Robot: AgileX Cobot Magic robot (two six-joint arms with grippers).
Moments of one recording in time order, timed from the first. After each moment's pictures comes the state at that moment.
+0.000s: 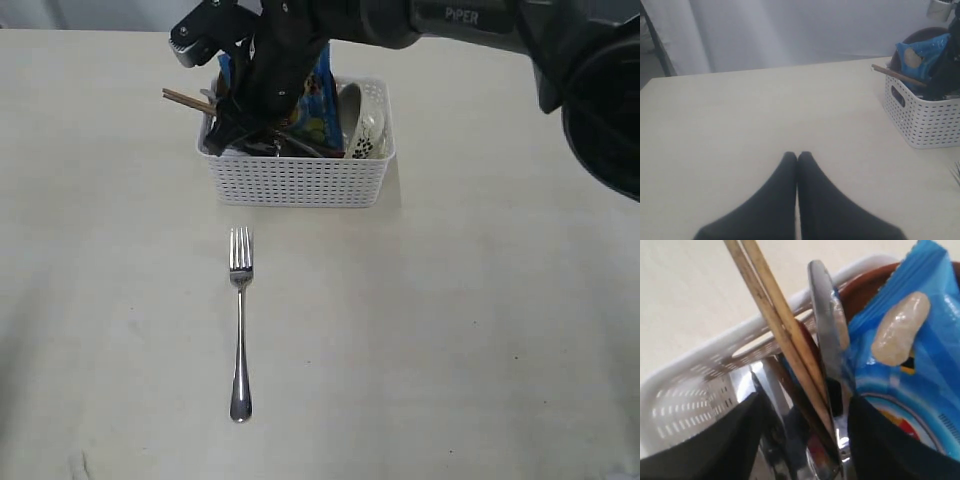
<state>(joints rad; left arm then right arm) -0.13 0.00 0.00 0.14 0.33 -0.09 0.72 2.23 -1.80 0.00 0.71 -0.33</state>
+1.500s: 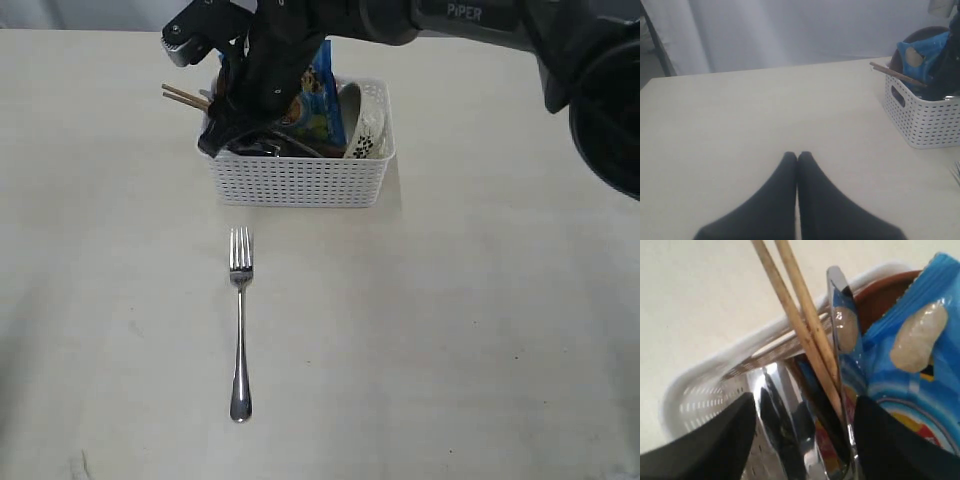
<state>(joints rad) -0.13 0.00 0.00 0.14 0.33 -0.09 0.73 2.22 -1.80 0.04 0.72 -0.36</state>
